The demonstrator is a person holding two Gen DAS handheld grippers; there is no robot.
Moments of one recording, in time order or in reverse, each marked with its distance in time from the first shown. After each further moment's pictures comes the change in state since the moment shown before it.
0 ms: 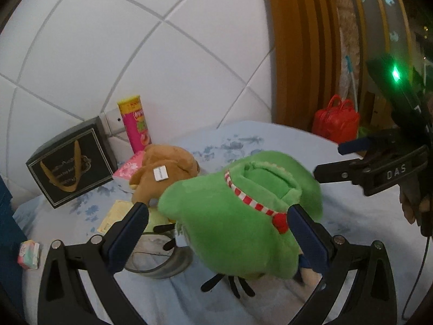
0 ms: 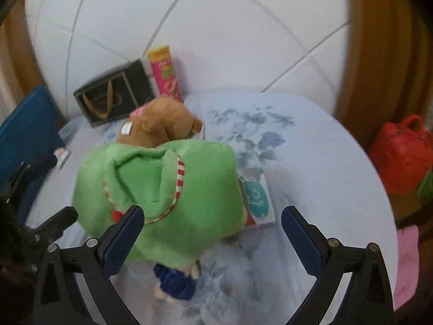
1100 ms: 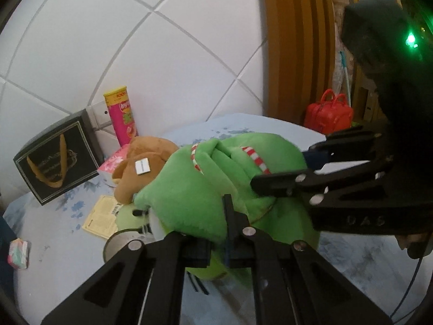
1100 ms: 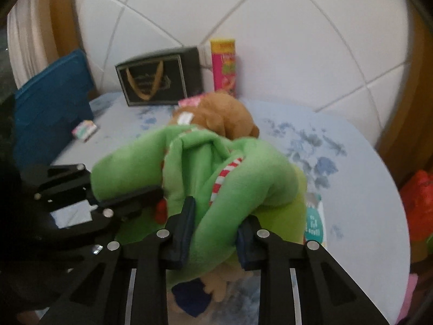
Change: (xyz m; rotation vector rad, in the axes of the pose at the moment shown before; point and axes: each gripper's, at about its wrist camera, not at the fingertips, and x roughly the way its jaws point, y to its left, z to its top) left arm 0.002 0.000 0.000 -0.014 -0.007 -0.074; right arm -0.001 0.083 0.007 -0.200 -0.068 0.095
